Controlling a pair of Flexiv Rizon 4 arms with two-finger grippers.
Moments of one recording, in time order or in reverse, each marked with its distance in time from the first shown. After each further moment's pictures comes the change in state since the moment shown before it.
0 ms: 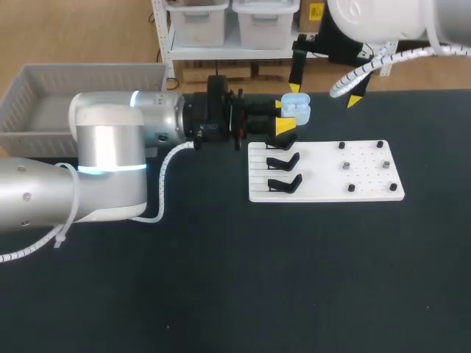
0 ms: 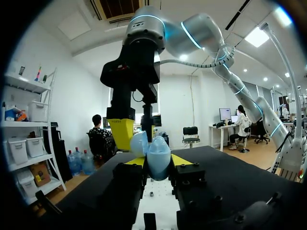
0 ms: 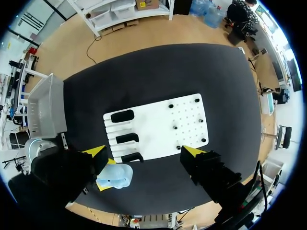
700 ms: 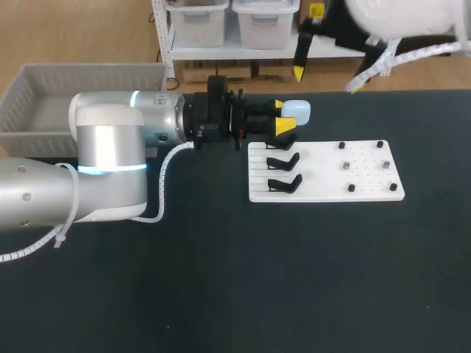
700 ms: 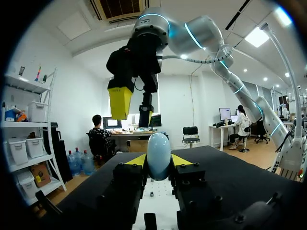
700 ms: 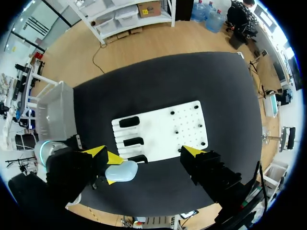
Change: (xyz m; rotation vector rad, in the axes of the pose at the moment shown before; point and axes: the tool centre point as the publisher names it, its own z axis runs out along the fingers) left arm -0.002 -0.001 0.001 0.005 0.000 0.018; right arm -0.009 0.001 -0.039 -0.079 -0.082 0.005
